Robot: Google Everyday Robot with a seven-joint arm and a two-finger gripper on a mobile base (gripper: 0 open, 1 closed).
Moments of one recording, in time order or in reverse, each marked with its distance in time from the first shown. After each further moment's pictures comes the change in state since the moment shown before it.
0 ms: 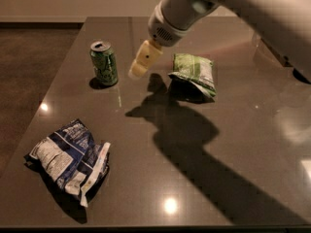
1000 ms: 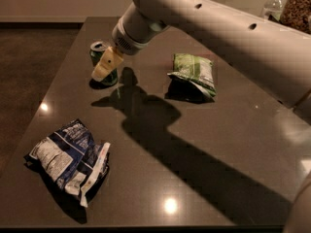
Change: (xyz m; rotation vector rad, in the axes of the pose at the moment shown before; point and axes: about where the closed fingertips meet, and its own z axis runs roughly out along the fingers) arm -0.068 0.015 0.083 -0.023 -0.119 0.078
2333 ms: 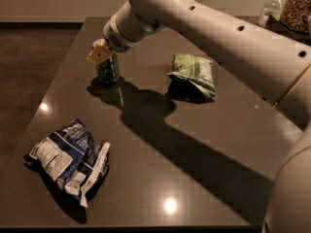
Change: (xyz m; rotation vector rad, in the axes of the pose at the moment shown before) arm -0.035 0.004 0.021 -0.061 -0.124 0.032
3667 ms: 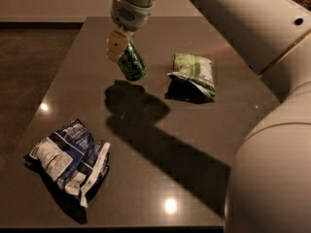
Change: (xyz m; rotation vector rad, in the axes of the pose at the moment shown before) arm 0.020 0.007 -0.078 -0.105 0.377 -0.150
